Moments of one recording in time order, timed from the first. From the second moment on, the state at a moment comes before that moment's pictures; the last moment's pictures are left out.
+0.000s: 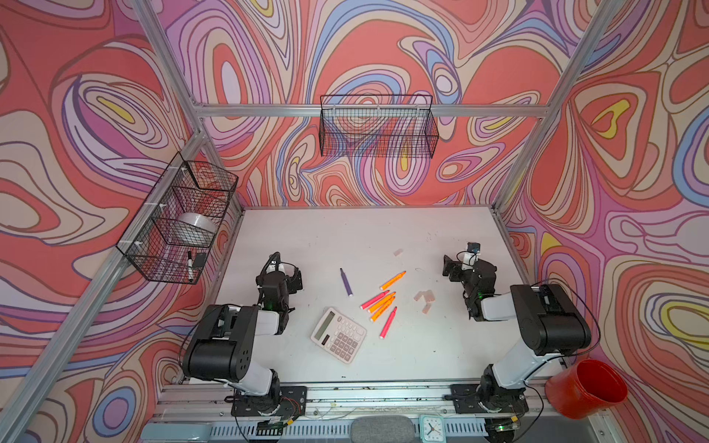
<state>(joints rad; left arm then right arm) -0.06 1.53 0.35 0.79 -0.27 -0.06 -0.01 1.69 0.46 0.93 0.00 0.05</state>
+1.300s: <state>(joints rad) -0.08 1.46 0.30 0.80 -0.28 -0.03 0.01 1.61 0.44 0.88 0.10 0.06</state>
